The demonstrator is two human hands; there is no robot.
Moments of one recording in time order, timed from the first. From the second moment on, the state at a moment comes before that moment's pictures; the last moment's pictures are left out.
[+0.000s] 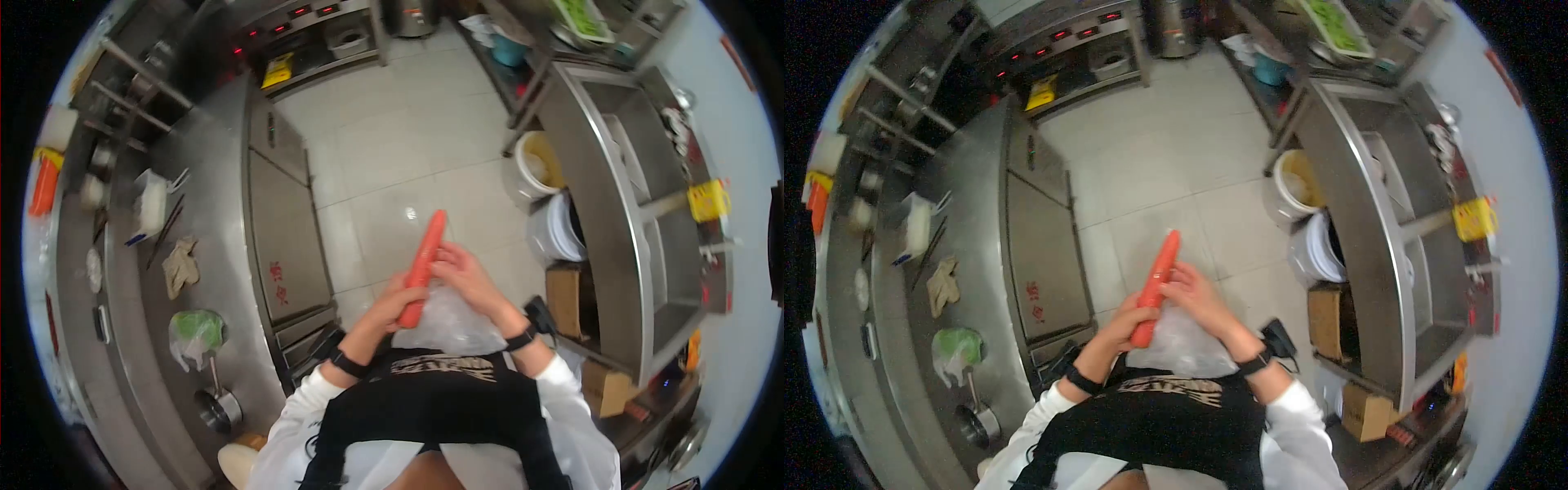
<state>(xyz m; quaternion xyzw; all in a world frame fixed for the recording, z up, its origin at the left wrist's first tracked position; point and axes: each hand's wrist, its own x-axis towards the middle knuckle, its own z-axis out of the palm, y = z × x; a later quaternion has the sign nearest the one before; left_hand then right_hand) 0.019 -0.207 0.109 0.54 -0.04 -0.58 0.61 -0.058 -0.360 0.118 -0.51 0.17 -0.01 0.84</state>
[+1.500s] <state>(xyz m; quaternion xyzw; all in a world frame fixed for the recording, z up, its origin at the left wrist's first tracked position) 0.229 -0.777 0.036 0.53 -0.06 -0.79 0.31 0.082 -0.811 -0.136 -0.35 0.43 -0.34 0.76</state>
